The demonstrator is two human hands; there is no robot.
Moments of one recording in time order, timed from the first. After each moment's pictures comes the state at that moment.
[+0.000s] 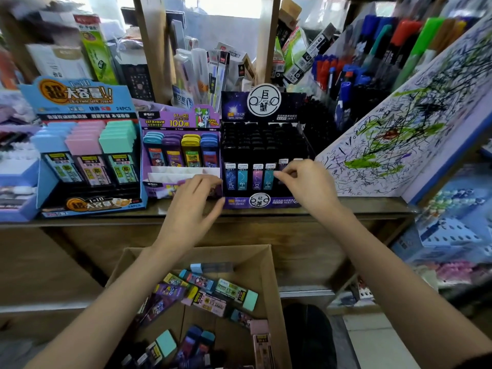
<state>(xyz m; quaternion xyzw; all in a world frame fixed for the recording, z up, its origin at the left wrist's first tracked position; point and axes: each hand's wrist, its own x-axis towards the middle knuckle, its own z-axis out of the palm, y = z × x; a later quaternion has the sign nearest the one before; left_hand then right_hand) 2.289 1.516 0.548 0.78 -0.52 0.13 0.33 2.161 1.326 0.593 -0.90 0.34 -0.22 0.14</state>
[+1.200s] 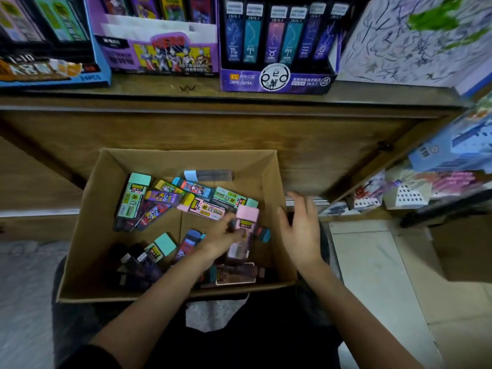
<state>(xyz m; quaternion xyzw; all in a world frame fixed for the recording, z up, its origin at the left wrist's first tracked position) 2.190 1.551 0.308 0.73 -0.21 -0.48 0.44 2.059 1.438 0.357 -0.84 0.42 -0.22 0.25</state>
